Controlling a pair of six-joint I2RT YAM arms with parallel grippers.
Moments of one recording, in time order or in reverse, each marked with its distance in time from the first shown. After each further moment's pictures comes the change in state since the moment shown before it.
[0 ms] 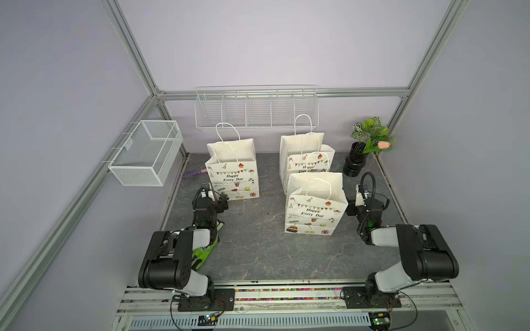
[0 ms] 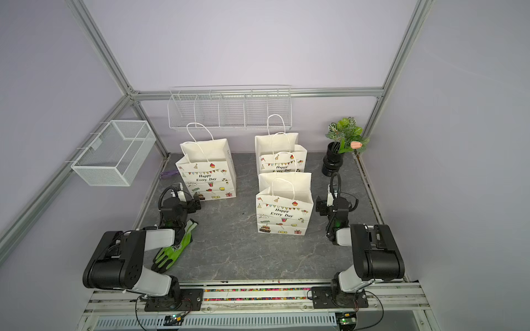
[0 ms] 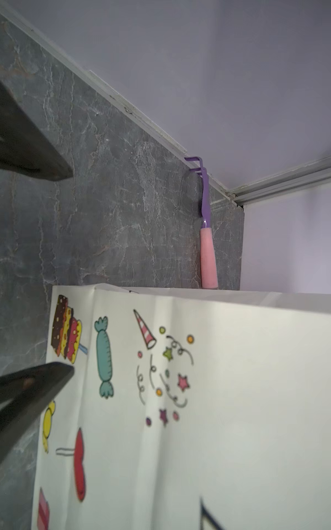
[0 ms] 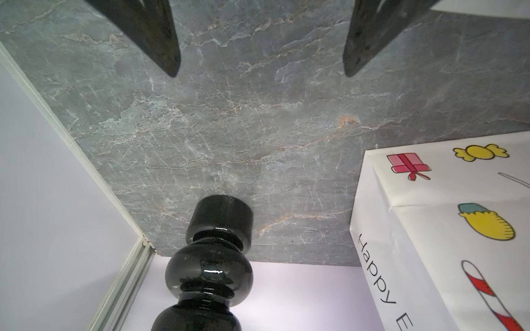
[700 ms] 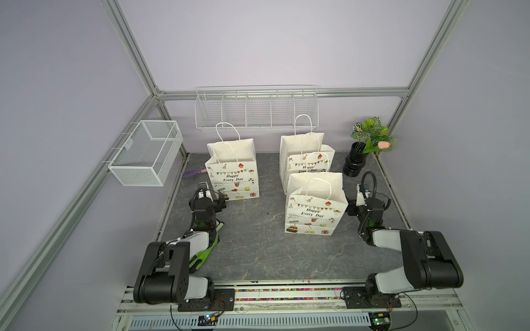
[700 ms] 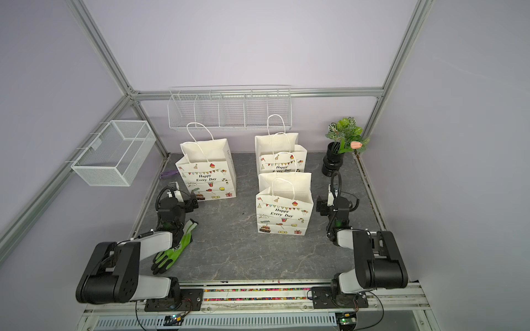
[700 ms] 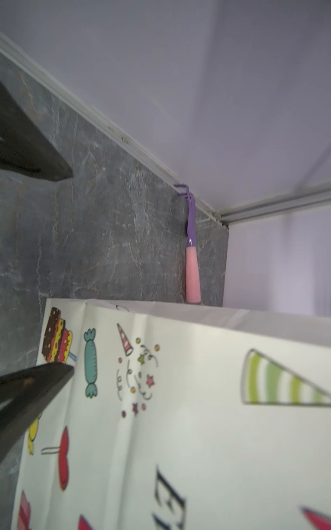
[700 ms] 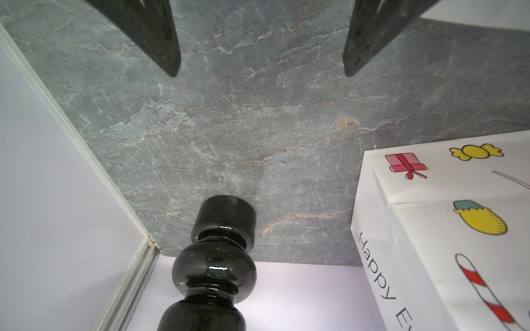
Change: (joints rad) left arm -0.029 -0.224 0.000 -0.162 -0.152 -0.026; right arm 0.010 -0.151 0.046 -0.229 0.053 0.036
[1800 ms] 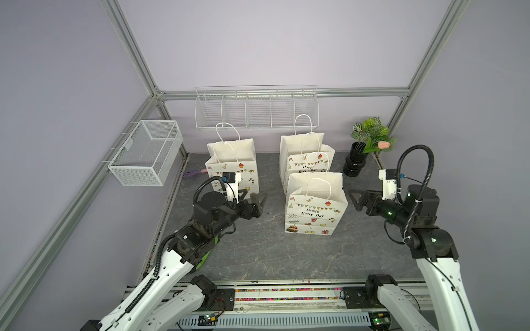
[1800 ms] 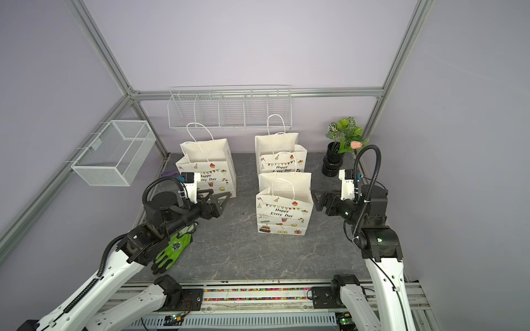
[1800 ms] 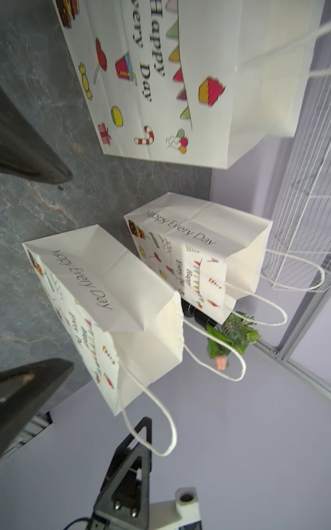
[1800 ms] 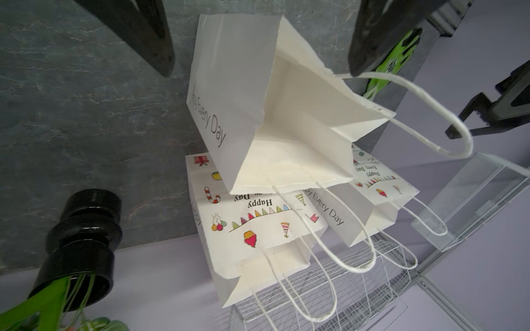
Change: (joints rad) left arm -0.601 -0.439 0.493 -0.921 0.402 -0.394; right arm 0.033 -0.628 0.597 -1.273 -0.557 0.282
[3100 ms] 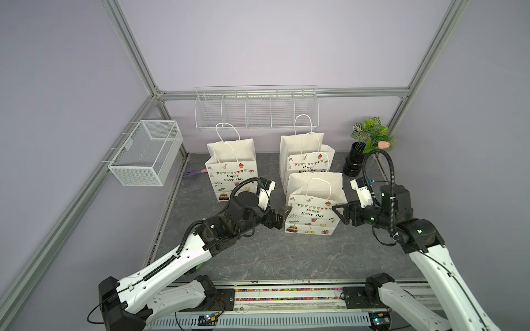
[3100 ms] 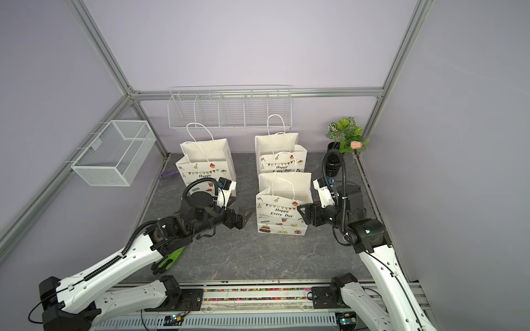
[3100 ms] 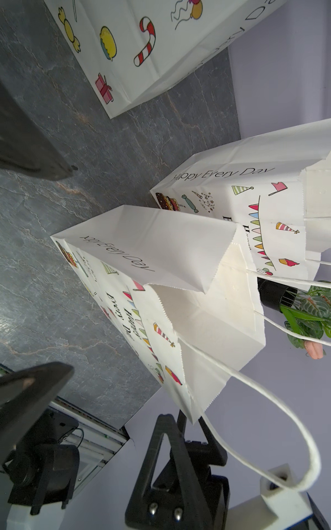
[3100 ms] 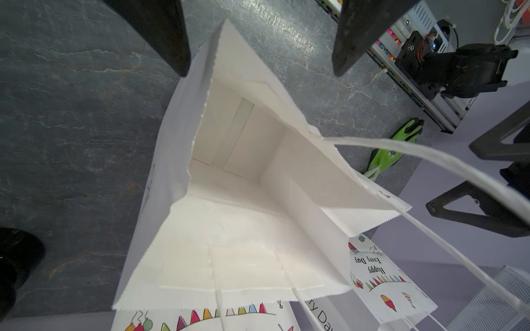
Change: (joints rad) left arm -0.227 0.201 0.080 -0.038 -0.114 0.118; right arm 0.231 0.083 -0.011 -0.107 0.131 -0.125
